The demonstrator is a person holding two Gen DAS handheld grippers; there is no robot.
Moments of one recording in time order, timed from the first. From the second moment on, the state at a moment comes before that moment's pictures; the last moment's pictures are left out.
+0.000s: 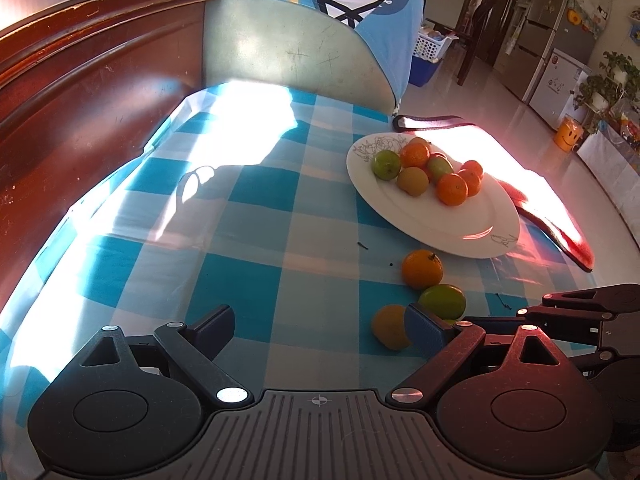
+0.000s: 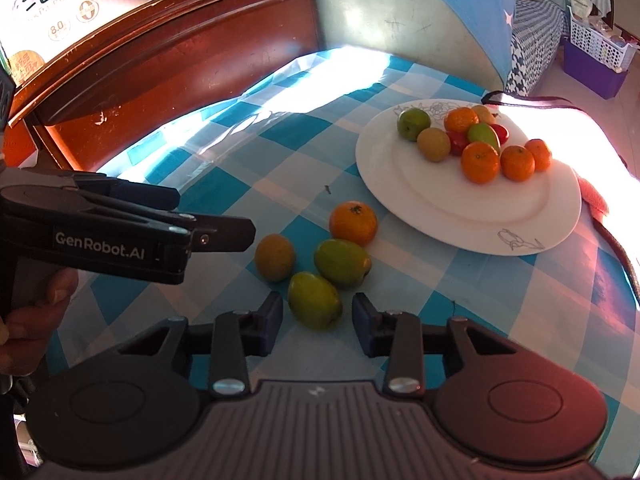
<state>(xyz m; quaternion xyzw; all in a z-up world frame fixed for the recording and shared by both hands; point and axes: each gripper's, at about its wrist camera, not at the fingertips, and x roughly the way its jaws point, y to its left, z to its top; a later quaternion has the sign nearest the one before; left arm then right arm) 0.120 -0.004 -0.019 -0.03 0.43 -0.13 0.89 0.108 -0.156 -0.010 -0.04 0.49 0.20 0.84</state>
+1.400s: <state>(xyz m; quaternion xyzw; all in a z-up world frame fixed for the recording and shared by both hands) 0.114 -0.045 -0.025 0.03 0.40 -0.19 0.90 0.100 -0.208 0.007 0.05 0.51 0.11 0.85</state>
